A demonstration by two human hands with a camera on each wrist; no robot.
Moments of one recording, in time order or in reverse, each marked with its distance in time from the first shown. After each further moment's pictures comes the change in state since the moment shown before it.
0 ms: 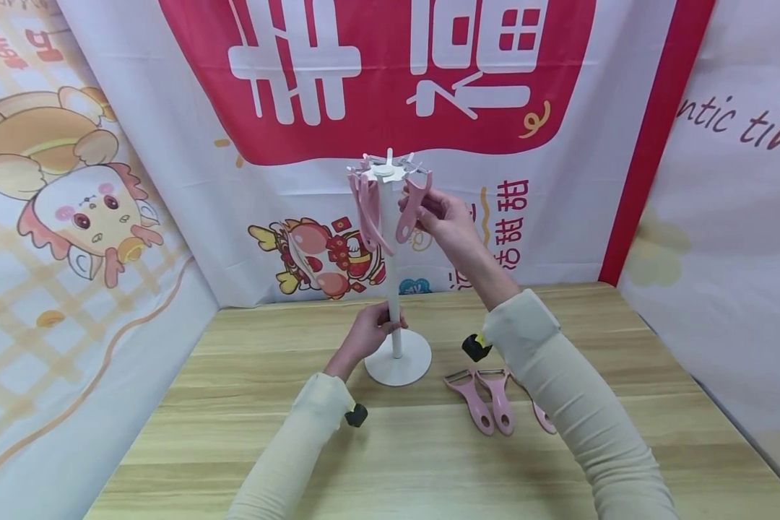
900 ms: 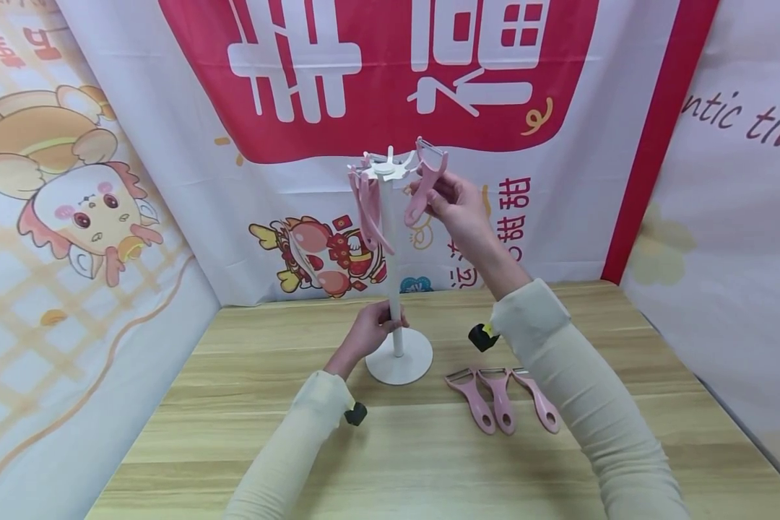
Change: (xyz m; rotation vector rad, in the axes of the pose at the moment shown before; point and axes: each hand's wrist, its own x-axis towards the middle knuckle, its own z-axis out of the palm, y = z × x) left_hand 0.002 0.000 -0.001 0.000 -0.016 -0.021; right_hand 0.006 -0.013 -0.009 0.038 0.074 0.007
